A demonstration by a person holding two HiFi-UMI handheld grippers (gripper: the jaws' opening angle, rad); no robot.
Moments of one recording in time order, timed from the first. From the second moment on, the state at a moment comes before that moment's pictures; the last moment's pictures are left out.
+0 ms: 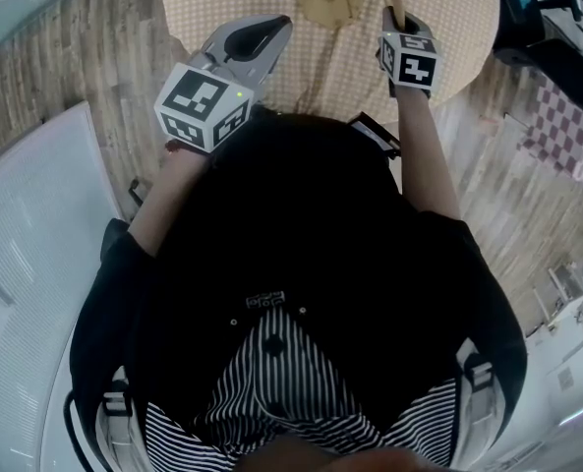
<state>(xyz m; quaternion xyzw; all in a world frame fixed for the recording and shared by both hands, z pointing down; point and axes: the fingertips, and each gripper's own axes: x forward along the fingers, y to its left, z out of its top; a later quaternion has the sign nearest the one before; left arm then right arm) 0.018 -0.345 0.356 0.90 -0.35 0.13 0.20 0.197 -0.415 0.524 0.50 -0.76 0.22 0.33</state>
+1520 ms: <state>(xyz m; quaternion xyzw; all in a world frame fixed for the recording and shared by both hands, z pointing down) 0.019 -0.345 0.360 0.91 -0.35 0.12 0.21 0.141 -0.411 0.554 0.41 -0.81 0.29 0.29</state>
